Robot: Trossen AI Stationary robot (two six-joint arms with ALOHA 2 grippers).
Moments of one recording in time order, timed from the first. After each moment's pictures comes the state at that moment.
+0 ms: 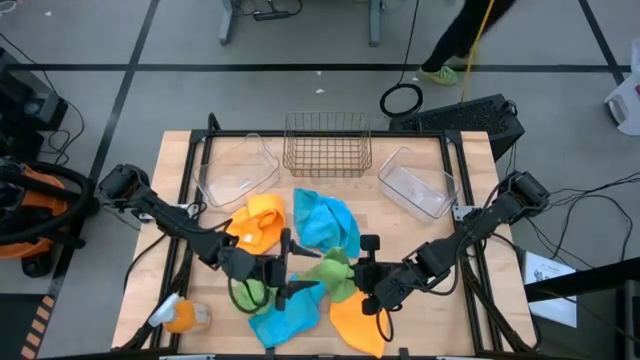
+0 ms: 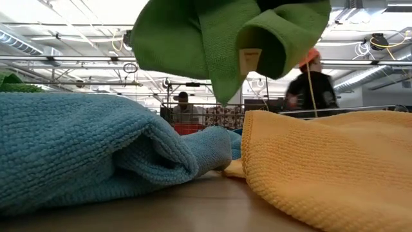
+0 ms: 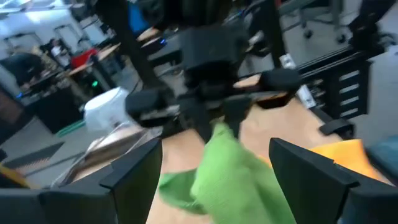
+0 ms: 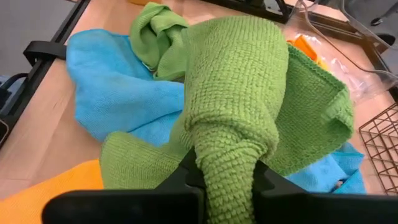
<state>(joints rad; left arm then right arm) -0.54 1.50 0.94 0.42 -0.48 0.32 0.59 1.60 1.14 -0.29 0.57 0.23</state>
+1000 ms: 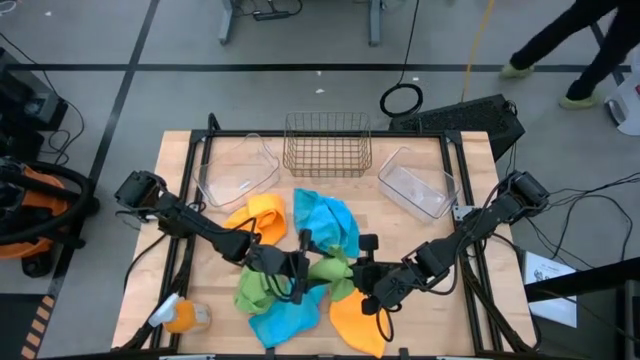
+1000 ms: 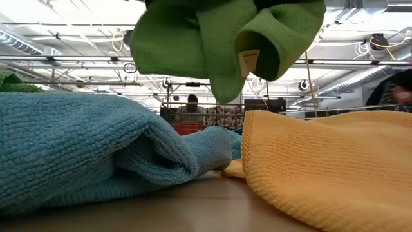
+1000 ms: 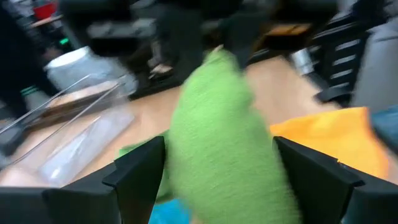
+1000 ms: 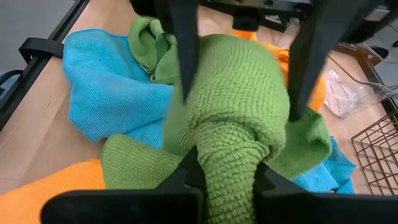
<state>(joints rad) -0.42 1.66 0.94 0.42 -0.35 0.16 0.58 1.60 1.14 -0.27 0.58 0.17</state>
